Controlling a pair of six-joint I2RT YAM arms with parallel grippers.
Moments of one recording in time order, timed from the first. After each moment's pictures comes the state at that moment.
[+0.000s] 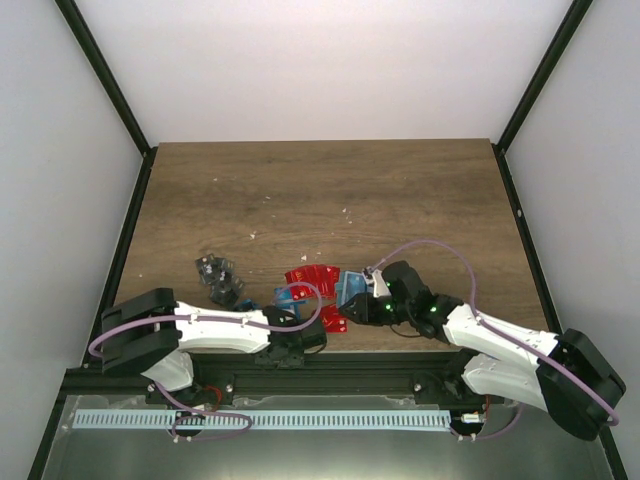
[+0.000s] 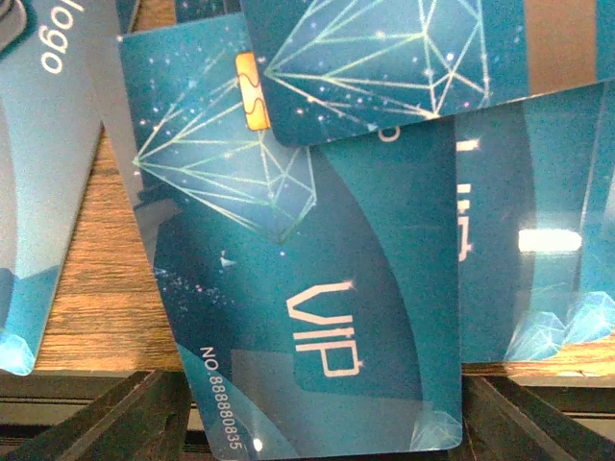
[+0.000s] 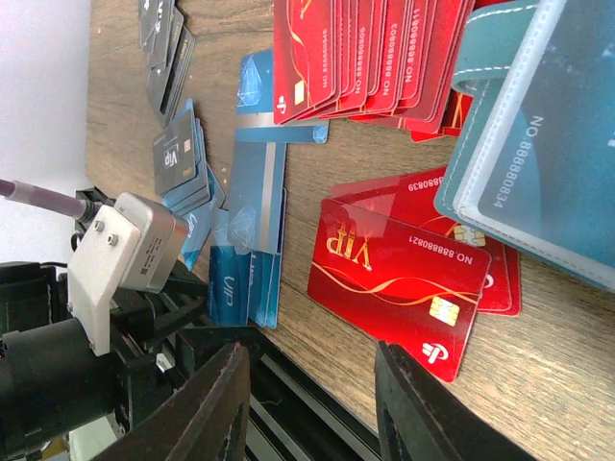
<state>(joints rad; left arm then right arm) -1.29 1.53 0.72 -0.76 -0.12 -1.26 0.76 1.05 0.39 -0.06 -0.45 0.83</state>
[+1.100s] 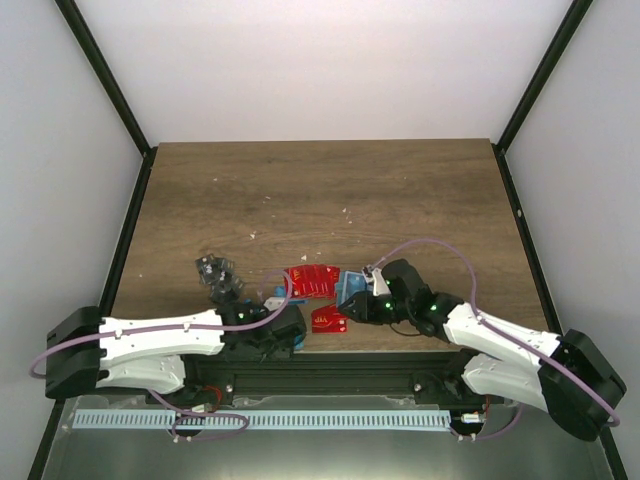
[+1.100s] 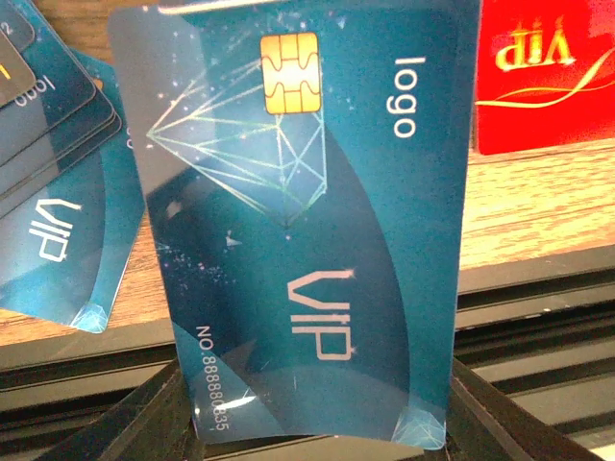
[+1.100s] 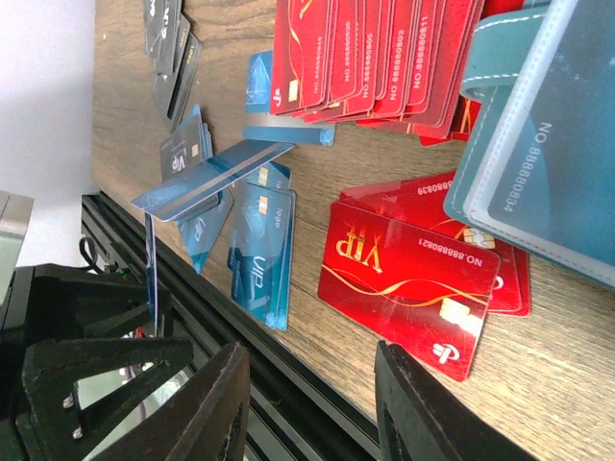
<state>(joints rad) -1.27 1.20 0.68 -0.81 -0.13 -1.17 0.76 1.05 0.40 -0.09 -0.45 0.84</state>
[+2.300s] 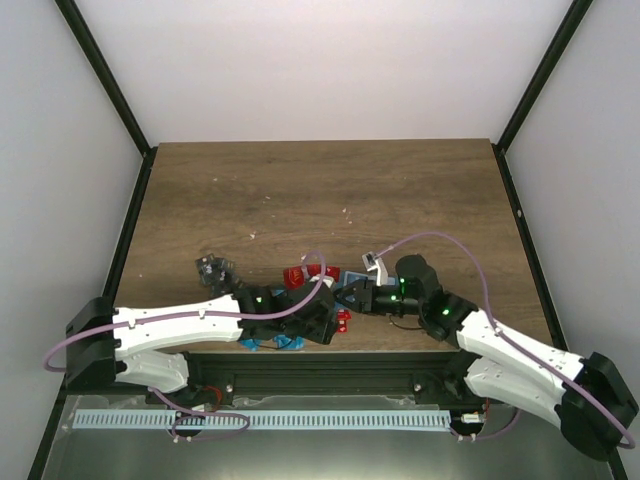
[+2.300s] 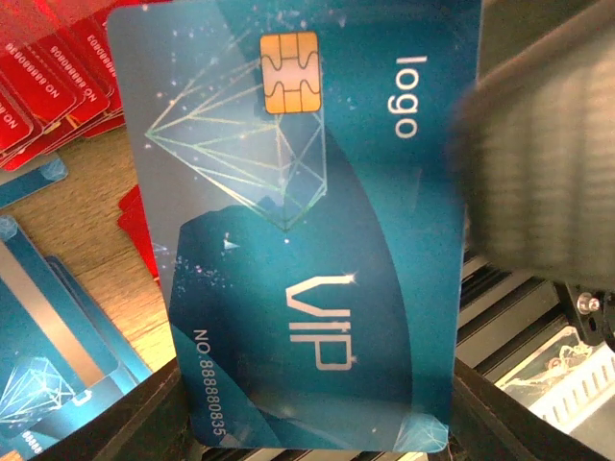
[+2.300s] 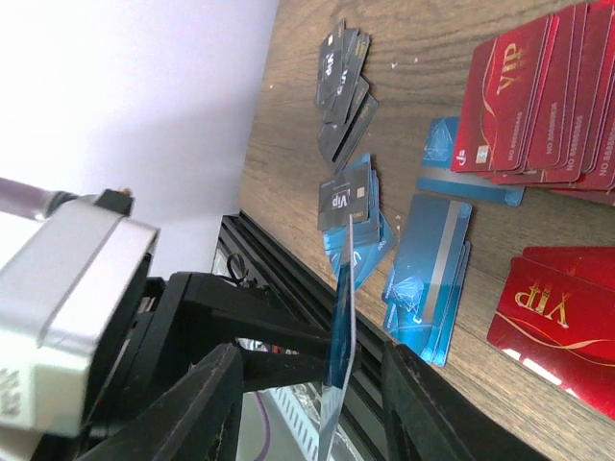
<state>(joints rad) -1.26 1.32 0.93 -0.63 -0.11 -0.85 0.76 0.88 0.43 0.03 -0.53 0.97</state>
